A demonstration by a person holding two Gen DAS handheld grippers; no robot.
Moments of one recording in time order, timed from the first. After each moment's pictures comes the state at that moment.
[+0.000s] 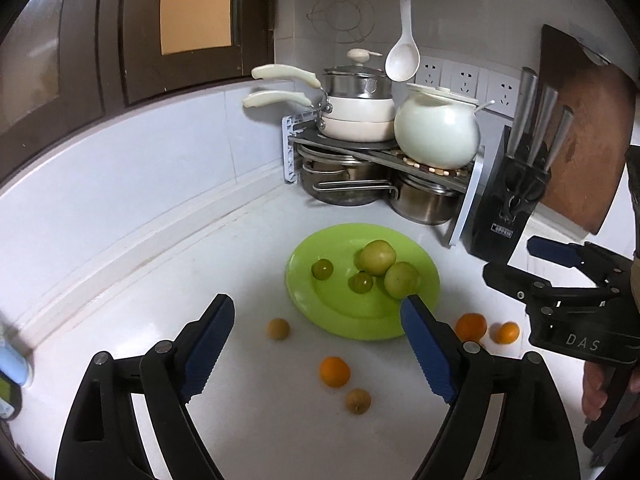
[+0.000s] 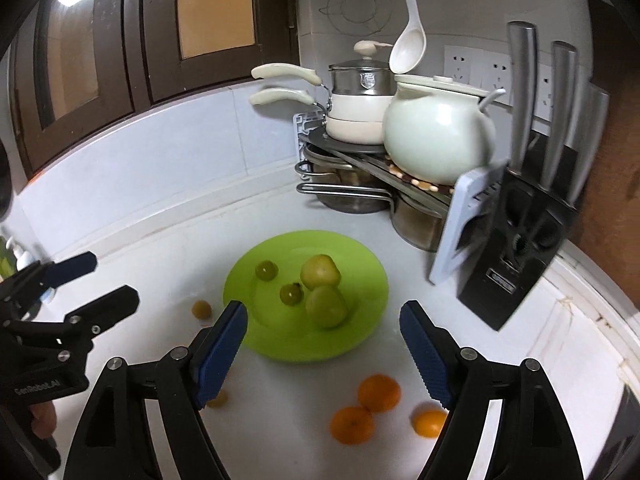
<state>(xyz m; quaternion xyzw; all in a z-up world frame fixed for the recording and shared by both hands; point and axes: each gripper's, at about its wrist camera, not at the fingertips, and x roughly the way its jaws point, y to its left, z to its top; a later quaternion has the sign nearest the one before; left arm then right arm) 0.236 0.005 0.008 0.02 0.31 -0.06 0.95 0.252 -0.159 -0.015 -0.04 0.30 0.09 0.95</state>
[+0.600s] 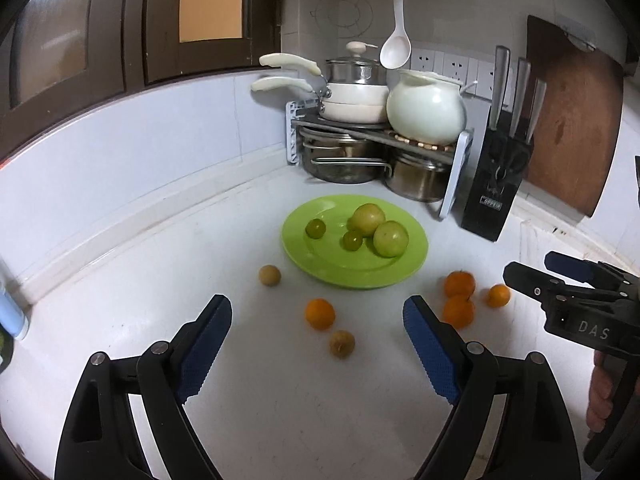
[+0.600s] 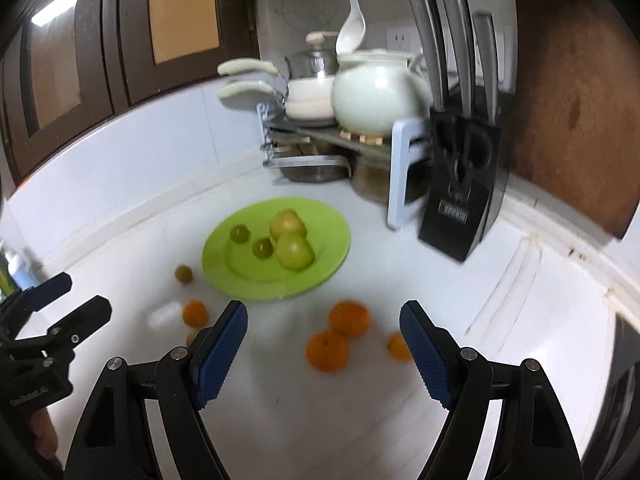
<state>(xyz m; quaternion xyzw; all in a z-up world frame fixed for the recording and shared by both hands) 0.175 -0.007 -0.030 0.01 0.31 -0.04 0.95 0.194 -0.195 -0.053 0.01 0.31 0.05 0.95</state>
